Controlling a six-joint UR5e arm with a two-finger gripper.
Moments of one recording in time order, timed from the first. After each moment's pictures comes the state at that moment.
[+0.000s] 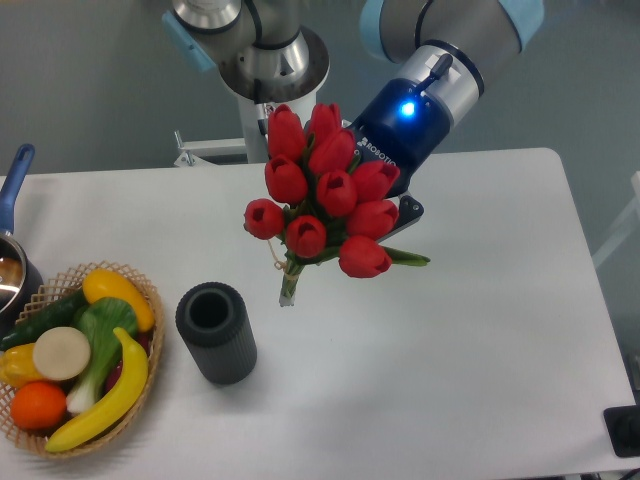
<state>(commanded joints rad) 2.69 -1.76 -1.59 -0.81 0.28 0.85</state>
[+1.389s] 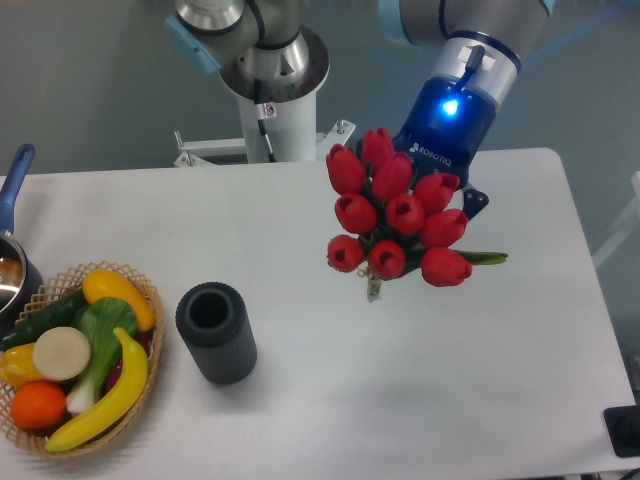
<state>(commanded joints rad) 2.75 -1.72 -1.60 -0.81 0.68 0.96</state>
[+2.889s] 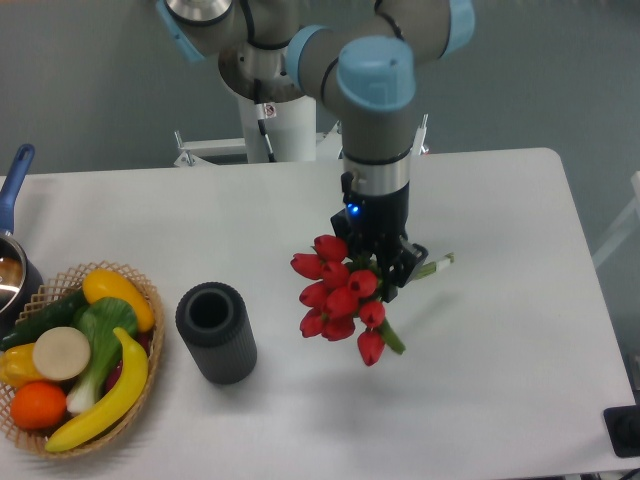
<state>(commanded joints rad) 2.48 -1.81 -1.75 -0.82 1.53 1.28</state>
